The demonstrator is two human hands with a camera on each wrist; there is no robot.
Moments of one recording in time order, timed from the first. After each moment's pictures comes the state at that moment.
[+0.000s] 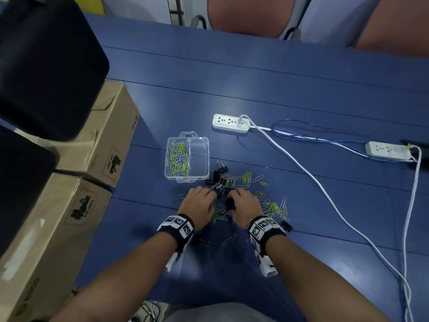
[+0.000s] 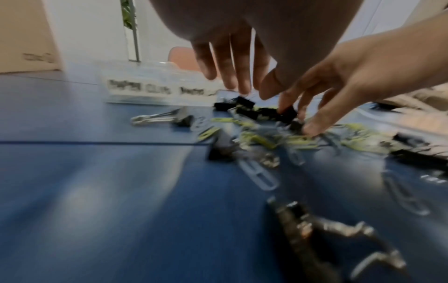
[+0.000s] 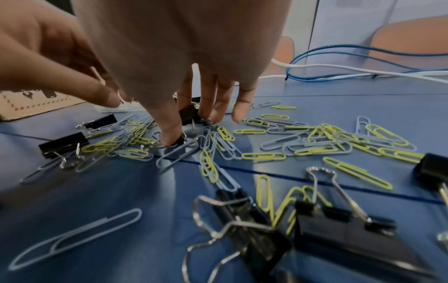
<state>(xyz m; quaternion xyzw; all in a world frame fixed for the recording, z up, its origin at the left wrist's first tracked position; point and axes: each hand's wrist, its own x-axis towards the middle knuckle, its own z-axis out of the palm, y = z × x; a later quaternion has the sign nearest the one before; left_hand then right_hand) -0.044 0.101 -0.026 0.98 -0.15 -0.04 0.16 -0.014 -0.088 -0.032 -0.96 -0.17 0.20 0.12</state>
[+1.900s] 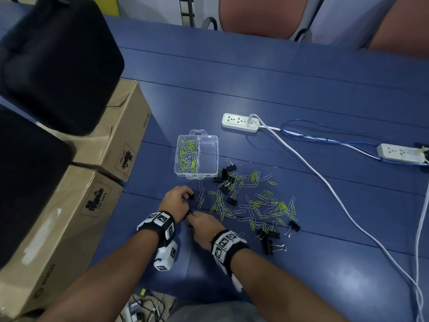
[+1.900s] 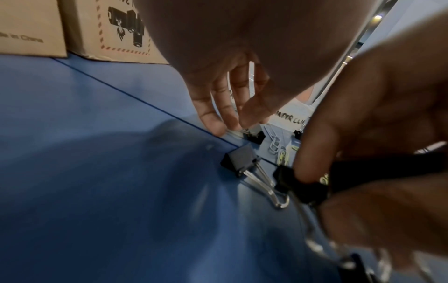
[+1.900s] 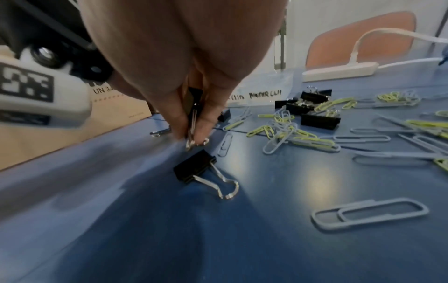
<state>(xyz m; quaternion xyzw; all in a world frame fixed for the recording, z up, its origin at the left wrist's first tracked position) -0.059 0.177 -0.030 0.92 0.13 -0.13 0.35 -0.080 0.025 -0.001 -0.87 -0.34 0.29 0.20</state>
